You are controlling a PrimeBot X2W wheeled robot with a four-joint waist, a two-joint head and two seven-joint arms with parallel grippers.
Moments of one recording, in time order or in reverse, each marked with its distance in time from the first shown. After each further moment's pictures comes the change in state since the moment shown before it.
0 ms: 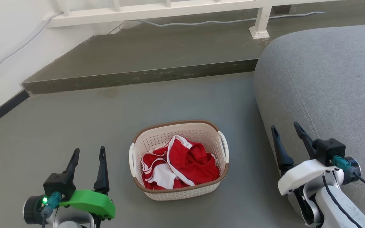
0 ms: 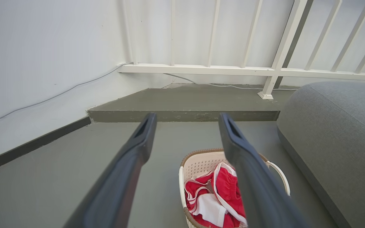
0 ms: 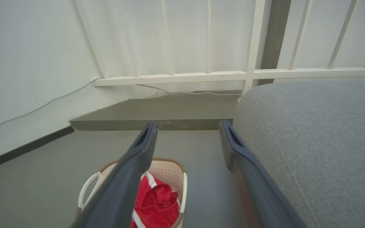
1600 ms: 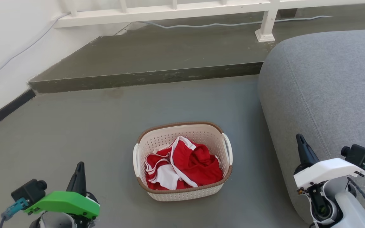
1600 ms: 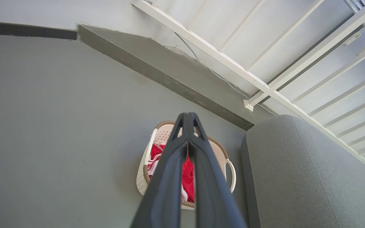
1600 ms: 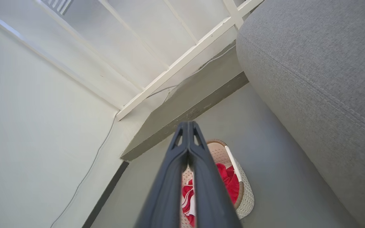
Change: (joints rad) left arm 0.021 -0.030 0.112 0.049 -0.481 -0.082 0.133; right arm 0.049 0.070 -0.168 0.008 0.493 0.073 0.131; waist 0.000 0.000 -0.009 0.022
